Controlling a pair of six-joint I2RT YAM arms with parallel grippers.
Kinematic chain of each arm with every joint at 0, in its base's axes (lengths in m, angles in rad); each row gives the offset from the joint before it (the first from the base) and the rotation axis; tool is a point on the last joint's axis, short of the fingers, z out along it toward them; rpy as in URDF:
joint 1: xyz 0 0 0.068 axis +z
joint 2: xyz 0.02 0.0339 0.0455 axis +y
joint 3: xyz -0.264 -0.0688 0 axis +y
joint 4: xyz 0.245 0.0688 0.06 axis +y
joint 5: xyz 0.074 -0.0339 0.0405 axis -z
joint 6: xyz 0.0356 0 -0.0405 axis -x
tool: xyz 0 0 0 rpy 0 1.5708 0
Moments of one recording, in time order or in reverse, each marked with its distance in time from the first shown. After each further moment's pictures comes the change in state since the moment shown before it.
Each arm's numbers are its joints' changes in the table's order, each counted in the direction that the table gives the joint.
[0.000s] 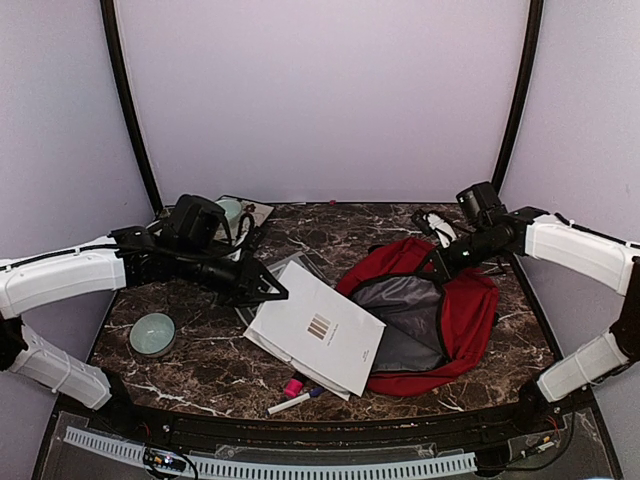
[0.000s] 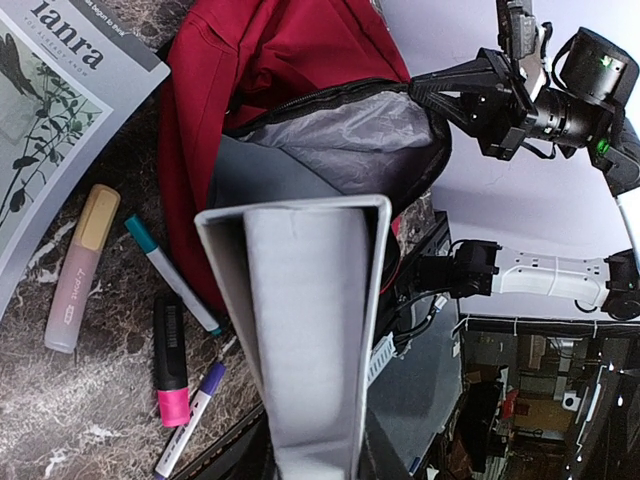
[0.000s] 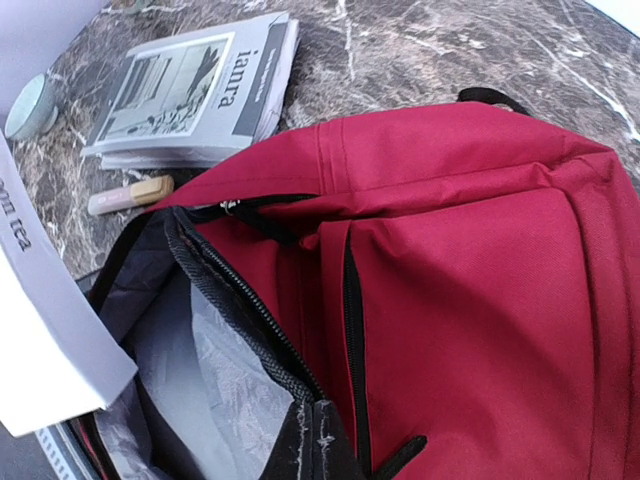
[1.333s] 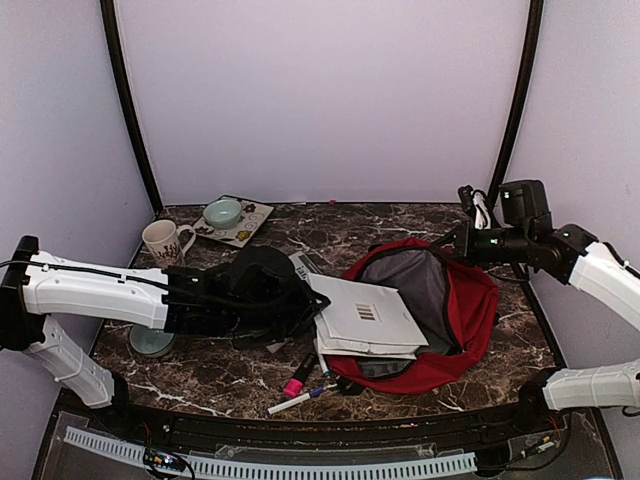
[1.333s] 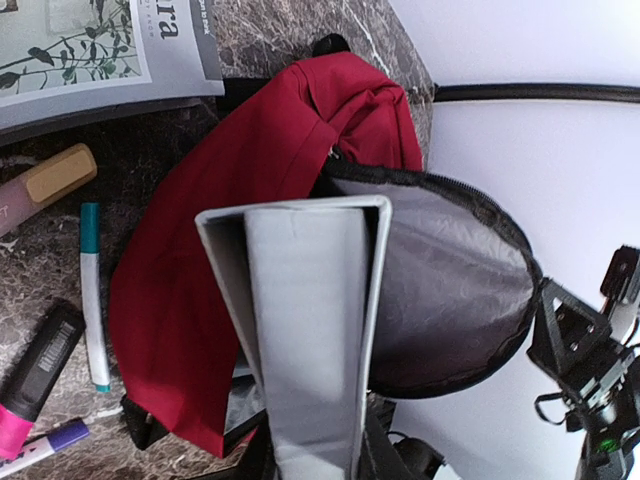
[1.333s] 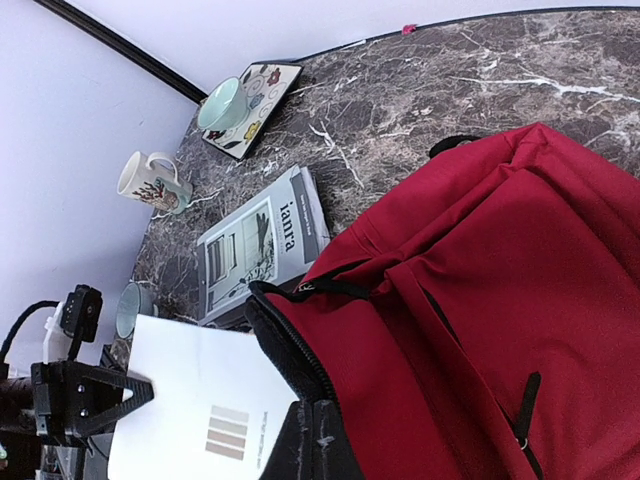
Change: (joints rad) left arm -0.403 0.195 -0.026 -0.259 -0.758 0.733; right arm 0.030 -0.355 0.108 -0.141 0.090 -0.702
